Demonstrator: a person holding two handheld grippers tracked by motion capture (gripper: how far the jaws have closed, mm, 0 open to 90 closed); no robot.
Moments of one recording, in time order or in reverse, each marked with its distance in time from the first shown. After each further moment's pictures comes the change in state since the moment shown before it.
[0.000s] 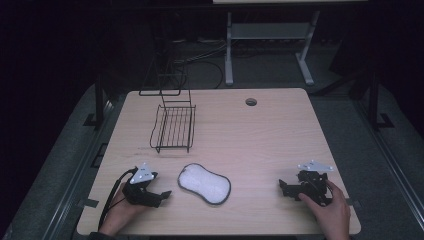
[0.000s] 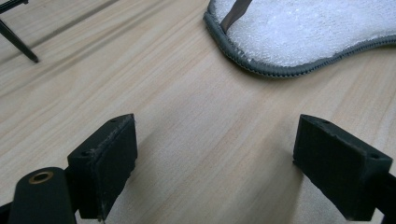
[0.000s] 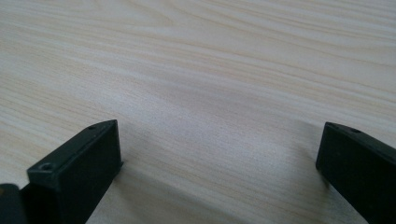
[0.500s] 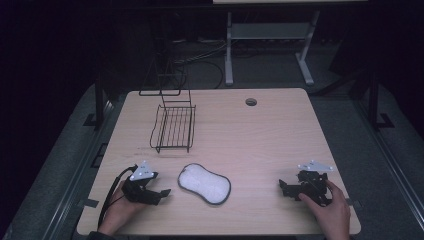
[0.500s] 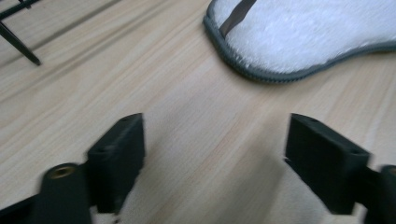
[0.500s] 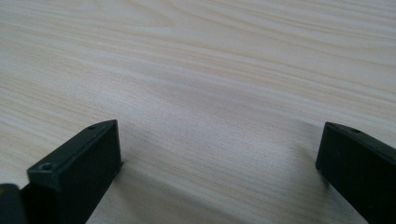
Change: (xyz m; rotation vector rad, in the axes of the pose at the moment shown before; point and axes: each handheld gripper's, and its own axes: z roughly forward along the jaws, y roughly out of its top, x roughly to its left) left arm 0.003 0.009 -0.005 0.024 -0.023 -0.014; right arm 0.000 0.000 0.000 0.000 0.000 0.000
